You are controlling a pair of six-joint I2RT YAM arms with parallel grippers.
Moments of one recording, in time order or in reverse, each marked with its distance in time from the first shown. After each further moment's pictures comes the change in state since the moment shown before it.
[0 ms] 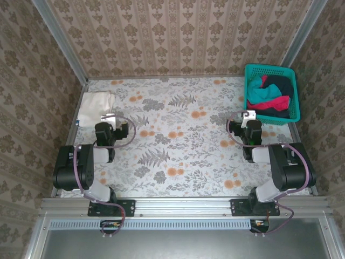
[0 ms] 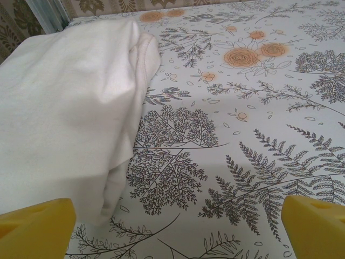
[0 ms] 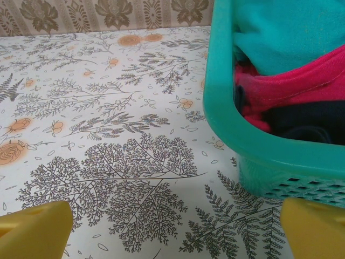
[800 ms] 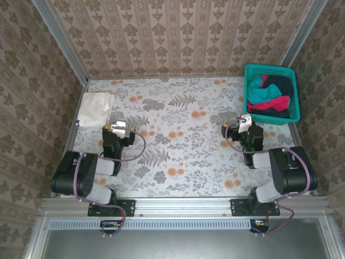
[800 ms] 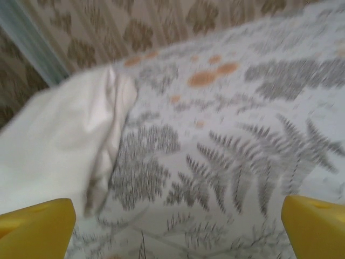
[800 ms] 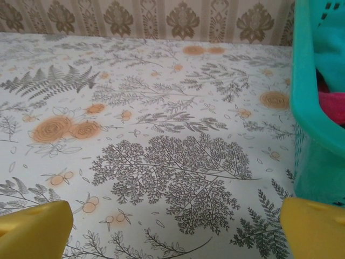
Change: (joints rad) left arm -0.198 -0.129 -0.189 0.236 -0.146 0.147; right arm 0.003 -0.041 -0.106 0.145 -0.212 -0.090
